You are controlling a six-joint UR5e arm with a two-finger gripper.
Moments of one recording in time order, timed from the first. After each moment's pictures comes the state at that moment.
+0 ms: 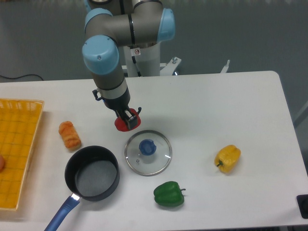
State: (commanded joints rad) arm 2.22 -1.74 -1.75 -1.14 1.64 1.06
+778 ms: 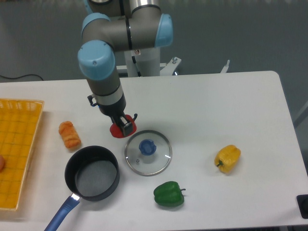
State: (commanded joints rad) arm 2.15 -1.86 -1.61 -1.13 1.62 0.99
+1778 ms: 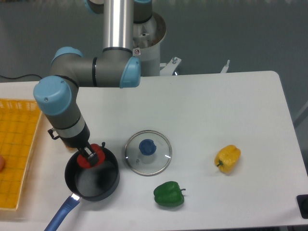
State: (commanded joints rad) arm 2.02 -2.04 -1.52 -1.02 1.65 0.82
